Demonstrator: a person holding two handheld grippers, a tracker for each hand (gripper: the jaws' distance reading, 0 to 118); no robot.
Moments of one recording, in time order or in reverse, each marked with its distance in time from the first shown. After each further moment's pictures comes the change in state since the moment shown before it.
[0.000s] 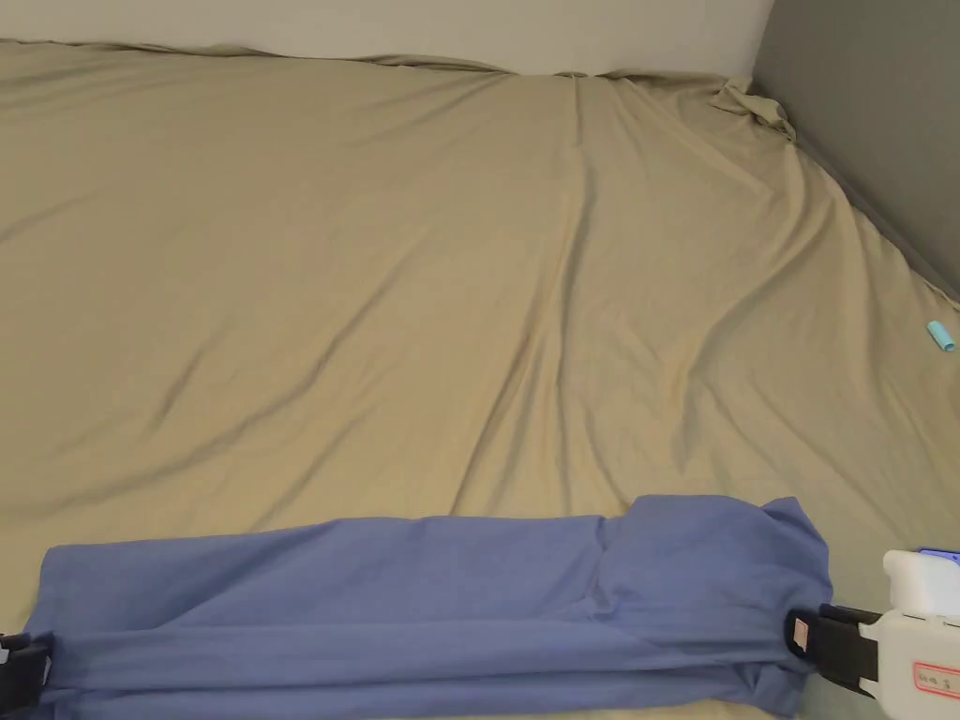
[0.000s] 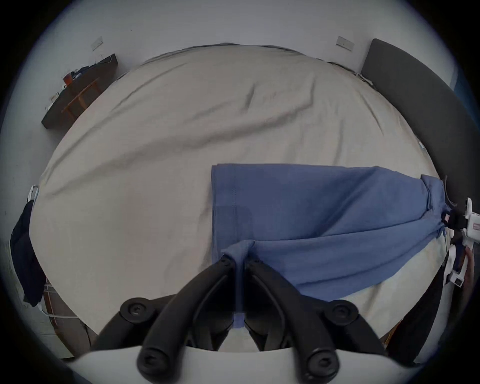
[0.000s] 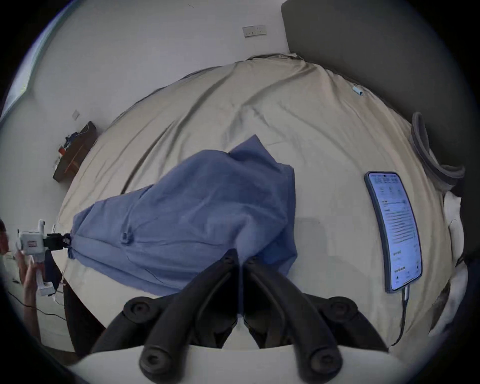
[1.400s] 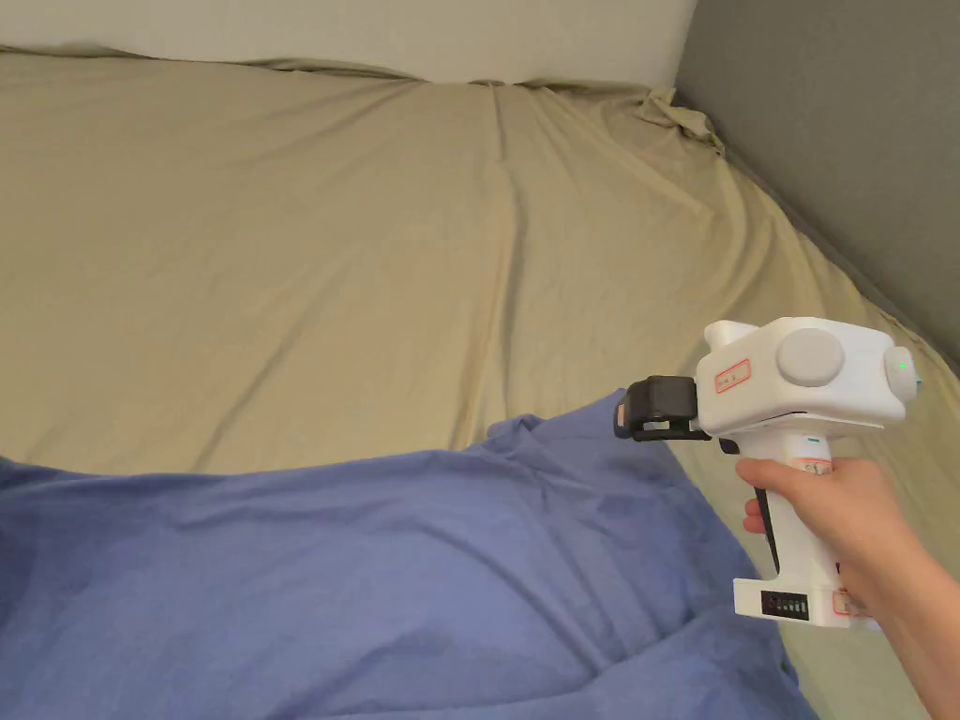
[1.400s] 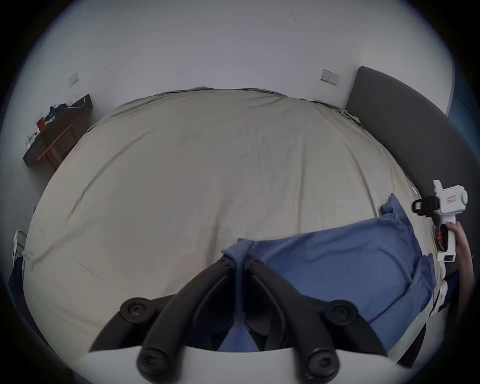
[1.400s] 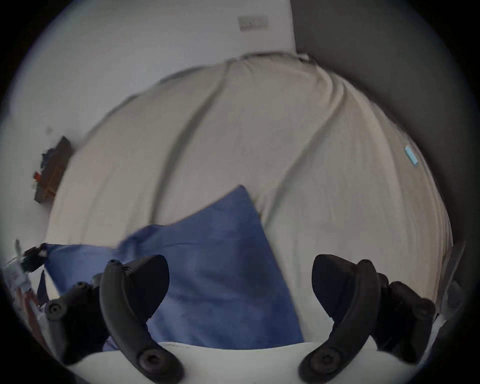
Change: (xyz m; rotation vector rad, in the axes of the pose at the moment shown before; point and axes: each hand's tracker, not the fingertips) left arm 0.033 0.233 -0.054 0.209 -0.101 -0.052; right arm -0.030 0.267 -0.170 -0.114 -0.115 -0.028
